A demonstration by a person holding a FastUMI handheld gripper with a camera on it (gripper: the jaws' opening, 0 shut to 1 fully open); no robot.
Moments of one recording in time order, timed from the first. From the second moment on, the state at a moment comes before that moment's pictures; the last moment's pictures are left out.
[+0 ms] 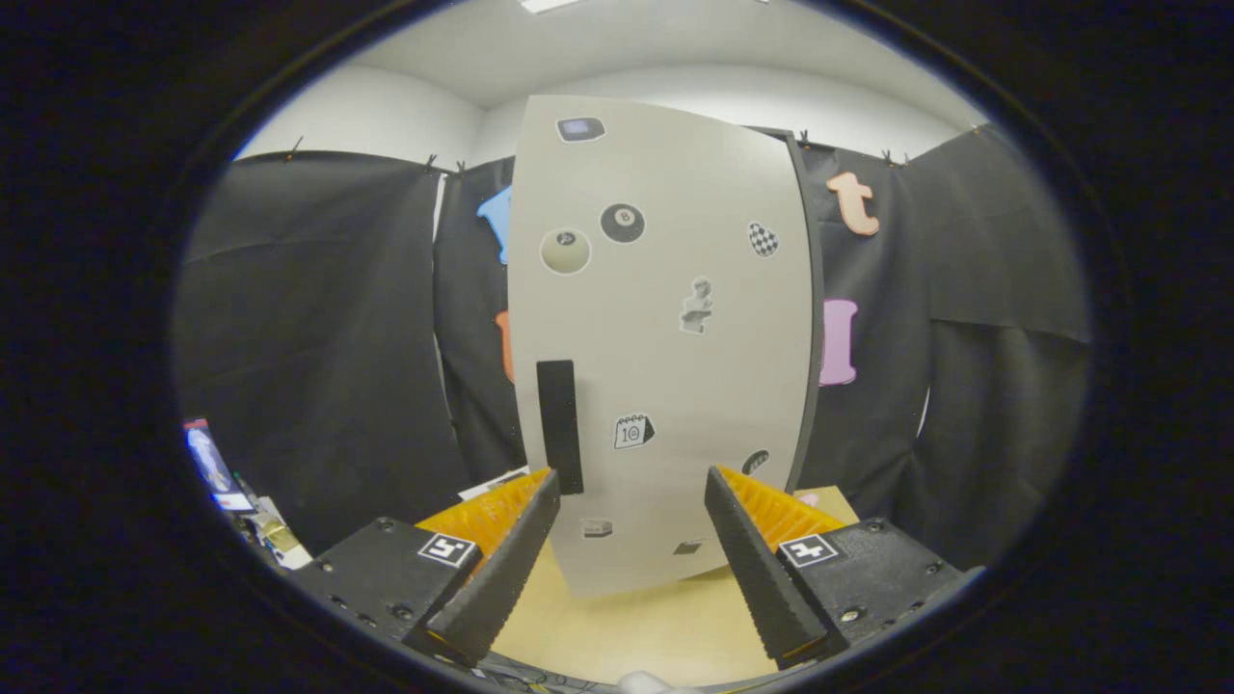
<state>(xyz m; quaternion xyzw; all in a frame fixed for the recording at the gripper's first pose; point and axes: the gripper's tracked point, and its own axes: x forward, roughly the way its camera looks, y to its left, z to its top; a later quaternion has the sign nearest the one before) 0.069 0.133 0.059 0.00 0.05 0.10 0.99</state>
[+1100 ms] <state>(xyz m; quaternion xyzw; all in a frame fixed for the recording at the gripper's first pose) -0.022 0.050 0.120 0.01 0.01 -0.01 1.00</state>
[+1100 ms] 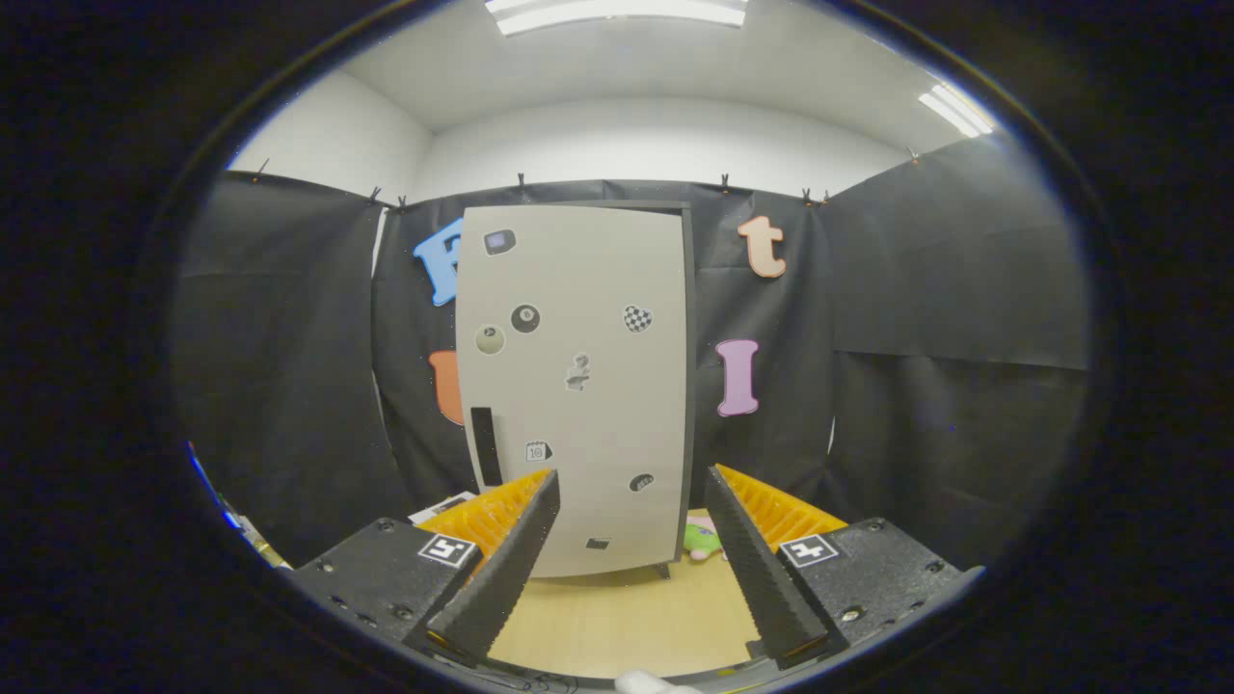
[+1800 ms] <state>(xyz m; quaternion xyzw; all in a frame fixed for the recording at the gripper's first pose) -0.040 0.044 0.124 0.01 0.01 0.00 1.00</state>
